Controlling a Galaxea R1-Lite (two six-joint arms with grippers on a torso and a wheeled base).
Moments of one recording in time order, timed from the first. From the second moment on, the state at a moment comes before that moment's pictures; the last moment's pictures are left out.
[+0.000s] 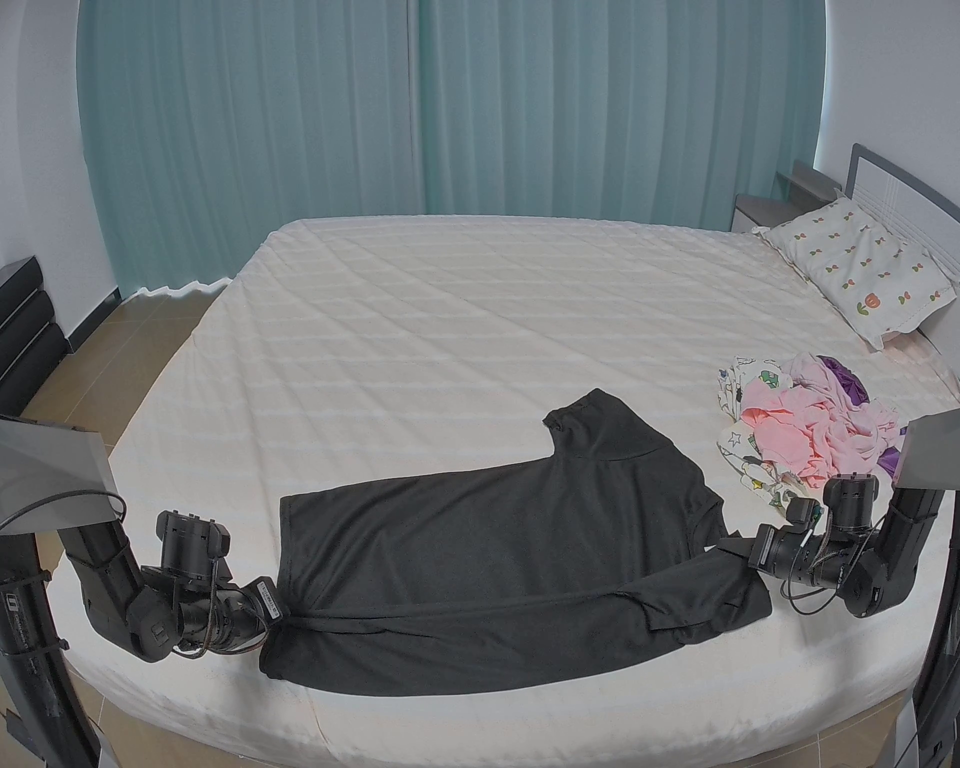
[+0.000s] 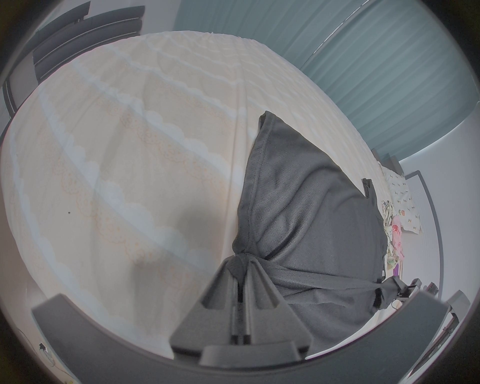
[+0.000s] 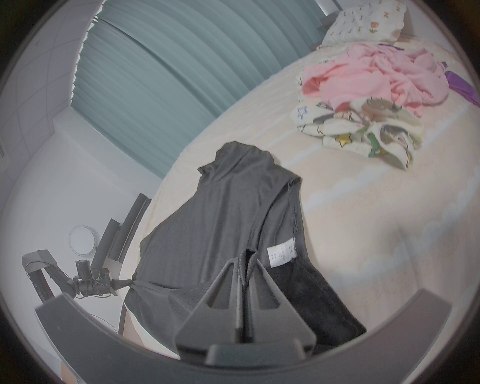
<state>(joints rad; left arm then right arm) -0.11 2.13 -0.37 -0.88 -0.13 -0.66 -0.06 2.27 -0.45 -1.24 0.54 0.41</state>
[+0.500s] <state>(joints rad) -0.09 2.13 -0.38 -0.88 -0.14 -0.70 -0.07 2.33 -0.43 -1.37 0.53 0.47</state>
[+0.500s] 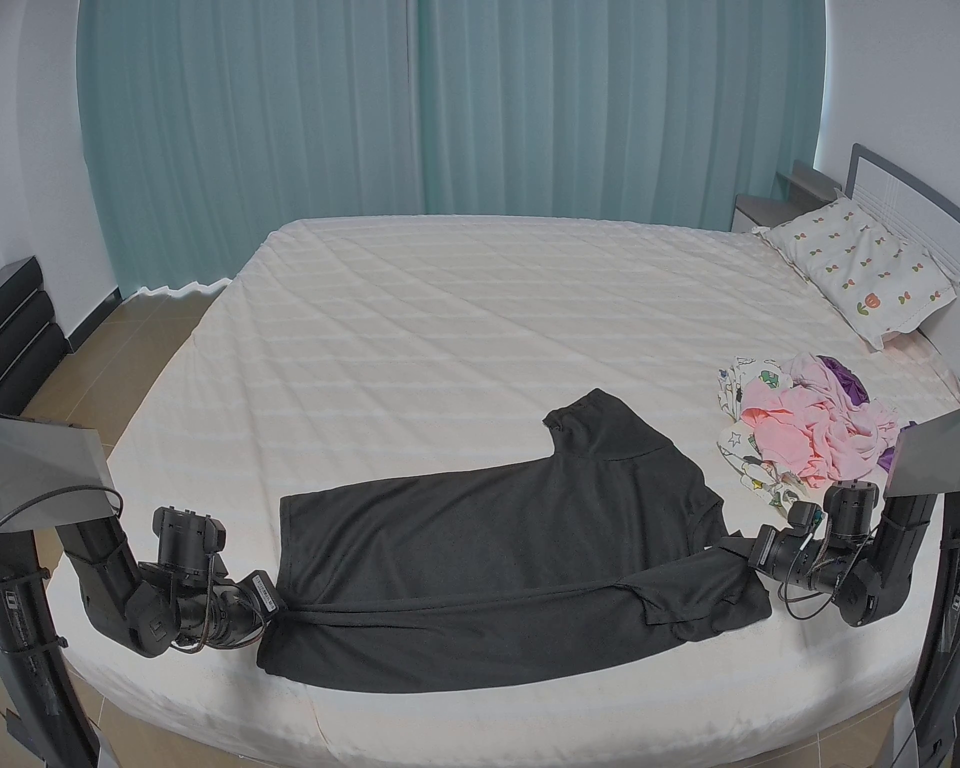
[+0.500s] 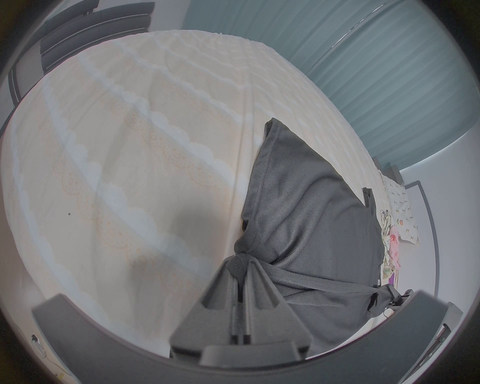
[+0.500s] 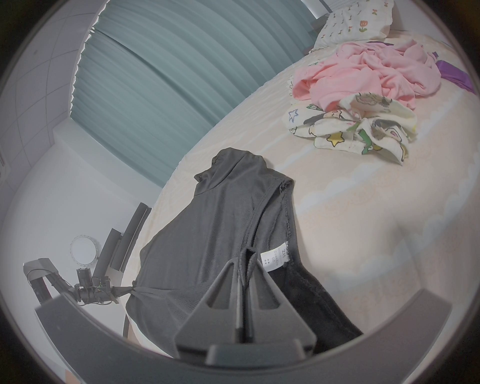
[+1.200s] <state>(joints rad) -0.08 2.14 -0.41 -0.89 -0.14 -0.76 -0.06 2.41 -0.48 -1.44 0.51 0.49</state>
